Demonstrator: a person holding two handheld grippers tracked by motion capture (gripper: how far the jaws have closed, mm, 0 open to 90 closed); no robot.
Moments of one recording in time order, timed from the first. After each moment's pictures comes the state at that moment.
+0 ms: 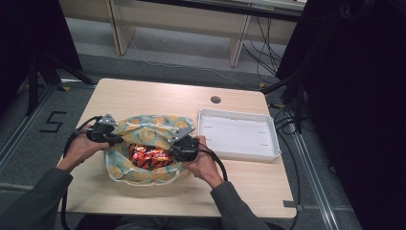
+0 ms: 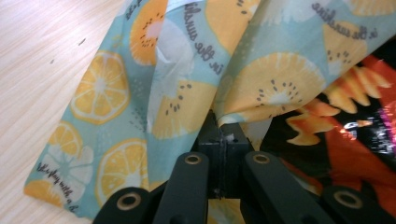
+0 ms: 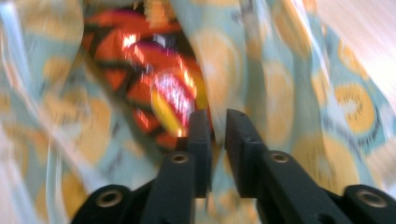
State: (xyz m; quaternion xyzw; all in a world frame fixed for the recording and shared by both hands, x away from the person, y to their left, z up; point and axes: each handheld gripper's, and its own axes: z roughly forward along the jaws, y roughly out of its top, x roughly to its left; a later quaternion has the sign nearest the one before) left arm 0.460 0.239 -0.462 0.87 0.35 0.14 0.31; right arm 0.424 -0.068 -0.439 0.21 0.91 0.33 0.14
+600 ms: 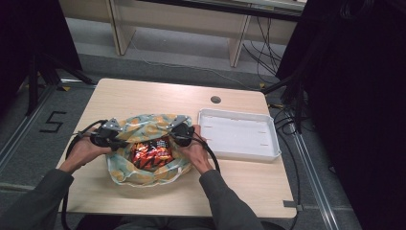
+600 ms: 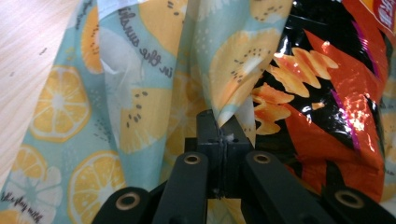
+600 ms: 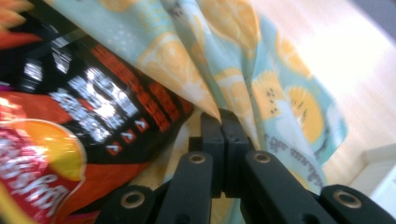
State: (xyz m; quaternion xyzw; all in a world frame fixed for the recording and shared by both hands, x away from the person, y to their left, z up) left arm 0.450 0.224 -0.466 0.89 0.31 0.13 0.31; right arm 0.485 -0.054 -0.468 0.26 0.90 0.29 0.21
